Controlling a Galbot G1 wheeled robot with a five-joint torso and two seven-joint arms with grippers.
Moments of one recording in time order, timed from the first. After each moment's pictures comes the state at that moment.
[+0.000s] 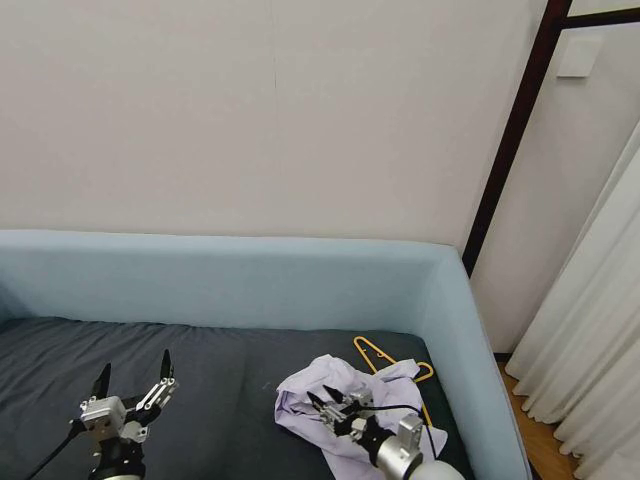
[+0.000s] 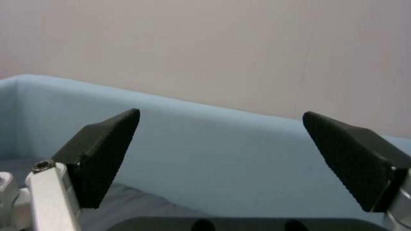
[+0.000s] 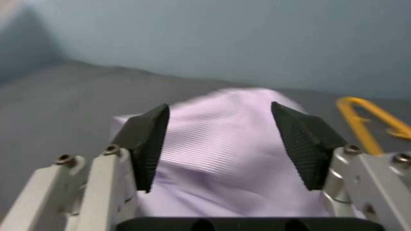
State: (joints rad) left arm 1.64 -1.53 -0.74 -2.17 -0.24 -0.19 -0.08; right arm -1.08 1.05 -0.03 1.68 0.61 -0.07 0.01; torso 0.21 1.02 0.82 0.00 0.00
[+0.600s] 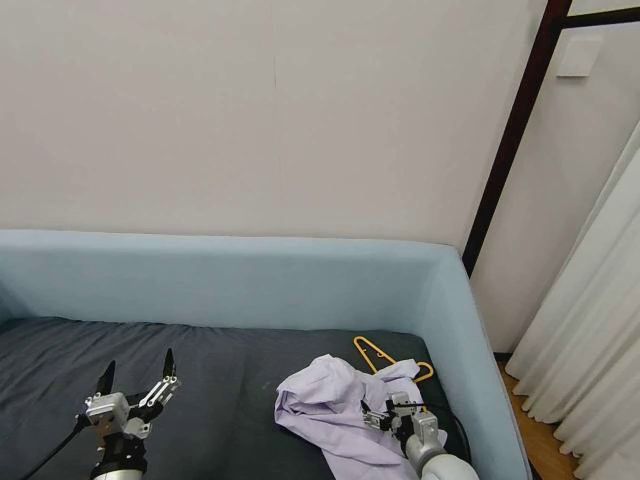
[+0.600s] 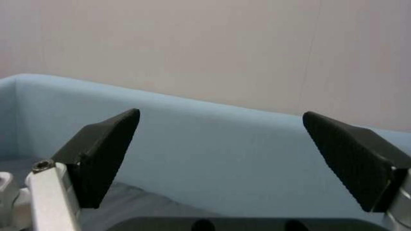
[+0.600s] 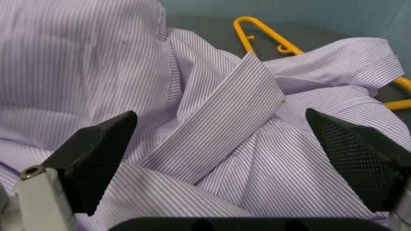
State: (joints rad) left arm 1.62 -1.49 -0.75 -2.13 -0.27 -0.20 -0.09; right arm -1.01 1.13 -0.04 1.44 0.53 -0.17 0.20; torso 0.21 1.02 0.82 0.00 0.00
